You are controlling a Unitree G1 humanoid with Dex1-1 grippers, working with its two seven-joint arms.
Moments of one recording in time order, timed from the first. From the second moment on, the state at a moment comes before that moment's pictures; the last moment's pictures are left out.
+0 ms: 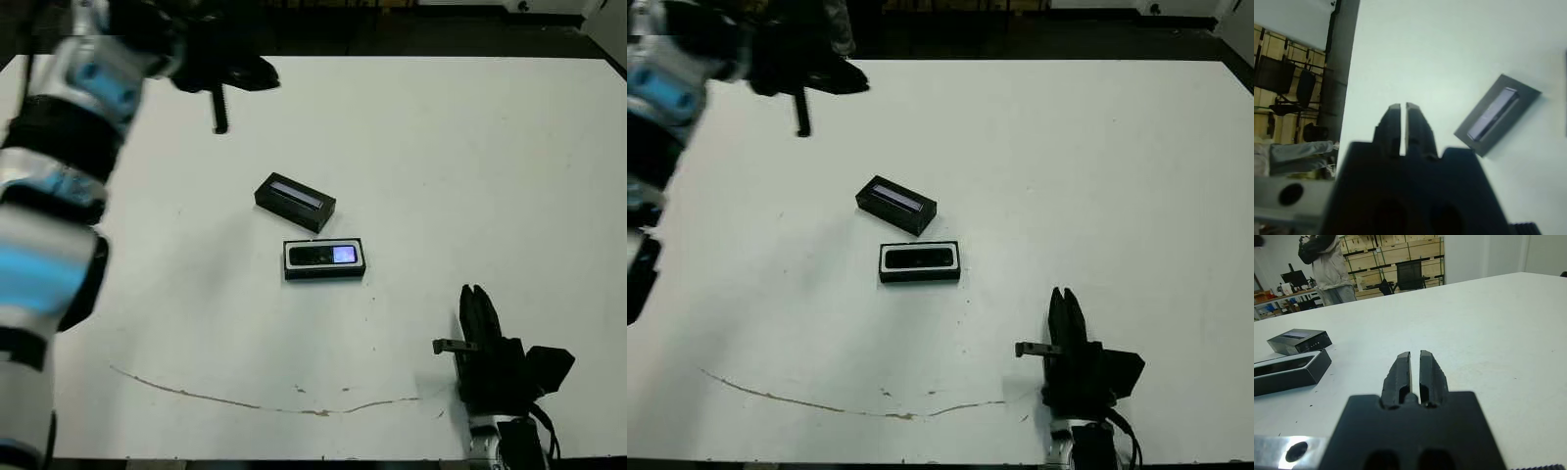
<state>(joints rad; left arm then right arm) -1.38 0.43 -0.46 0.94 0.27 -0.03 -0.99 0.40 -0.01 0.02 -0.26 0.13 -0.23 0.06</state>
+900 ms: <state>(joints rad) -1.40 0.08 -0.51 1.29 0.49 0.11 -0.53 0.44 0.00 0.04 -0.28 0.13 -0.23 0.06</state>
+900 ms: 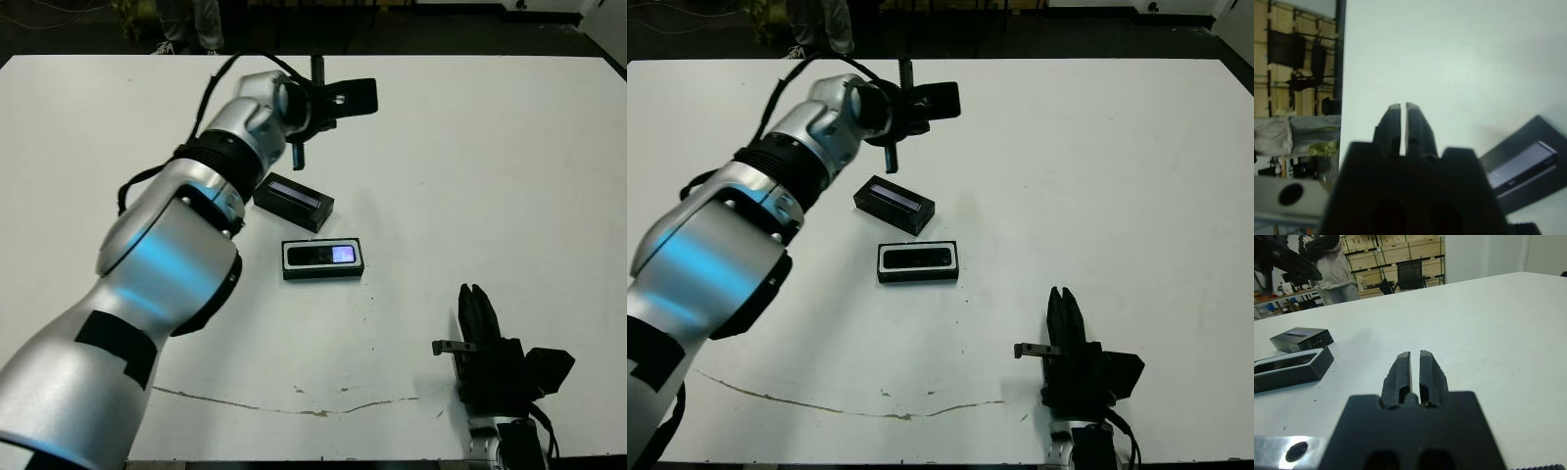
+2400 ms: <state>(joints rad) -1.29 0.15 -0.75 1.34 0.80 0.08 -0.67 0.56 0.02 0.07 -0.39 0.17 -0.22 0.05</state>
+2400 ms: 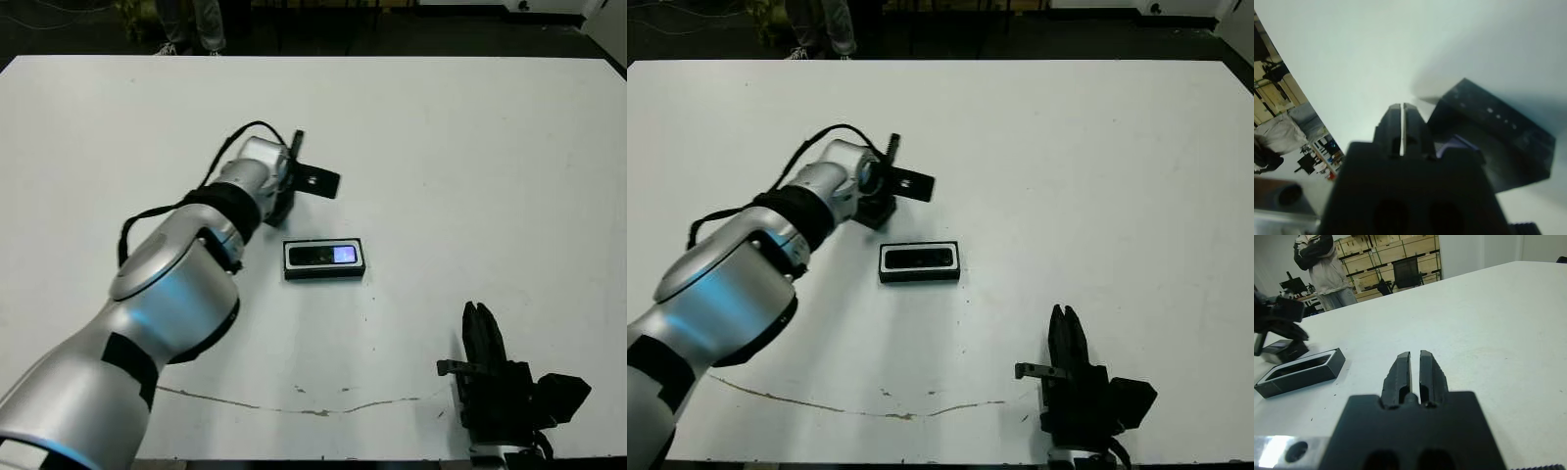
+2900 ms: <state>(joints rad) -1.26 0.25 -0.68 1.29 0.75 0.09 -0.74 0.56 0.02 0.07 -0.42 0.17 -0.18 0.05</state>
